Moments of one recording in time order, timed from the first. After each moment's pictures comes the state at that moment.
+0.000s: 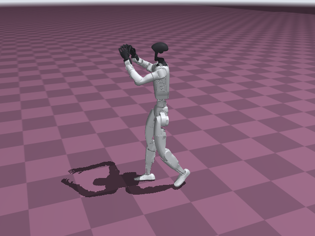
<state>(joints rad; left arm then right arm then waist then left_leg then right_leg) -1.27 0.49 -0.56 0.09 -0.43 -0.27 0.26 -0.65 -1.14 0.13 -0.28 0.16 -0.20 -0.47 -0.15 -0.15 0.10 0.15 0.11 0.47 0.67 -0.18 -0.12 -0.09 -0.07 -0.23 0.00 0.21 0.26</state>
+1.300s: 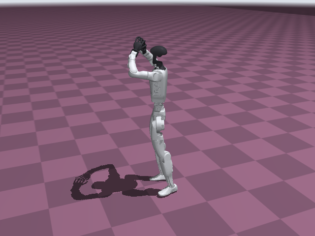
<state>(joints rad) -1.68 0.68 -0.70 0.00 -0.04 -0.38 0.39 -1.25 -1.43 0.38 -0.32 -0.06 -0.29 -0.54 -0.15 -0.03 -0.04 0.17 0.14 0.59 0.02 -0.15 -0.24 0.02 0.01 -0.07 0.04 0.02 0.26</state>
